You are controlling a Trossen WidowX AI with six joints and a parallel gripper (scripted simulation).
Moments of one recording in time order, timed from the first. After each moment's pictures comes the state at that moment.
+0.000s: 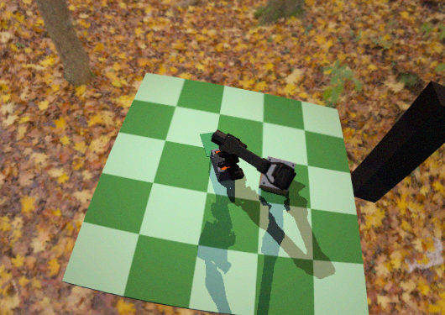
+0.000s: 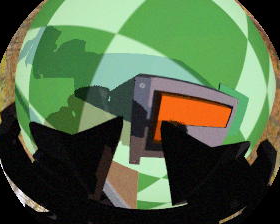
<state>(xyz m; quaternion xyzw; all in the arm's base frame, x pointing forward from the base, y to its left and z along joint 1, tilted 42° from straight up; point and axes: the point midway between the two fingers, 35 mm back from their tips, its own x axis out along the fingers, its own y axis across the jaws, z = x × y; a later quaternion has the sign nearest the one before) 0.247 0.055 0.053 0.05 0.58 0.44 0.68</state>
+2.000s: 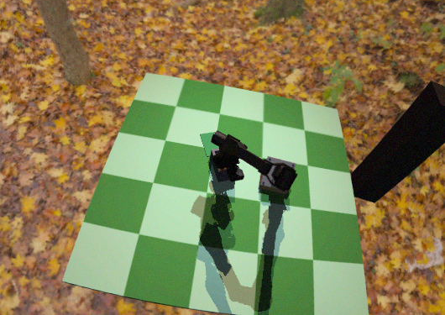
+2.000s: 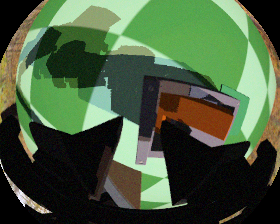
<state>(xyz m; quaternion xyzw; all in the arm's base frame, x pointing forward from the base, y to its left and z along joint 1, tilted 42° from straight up) 0.244 0.059 0.058 0.05 0.58 0.44 0.68</state>
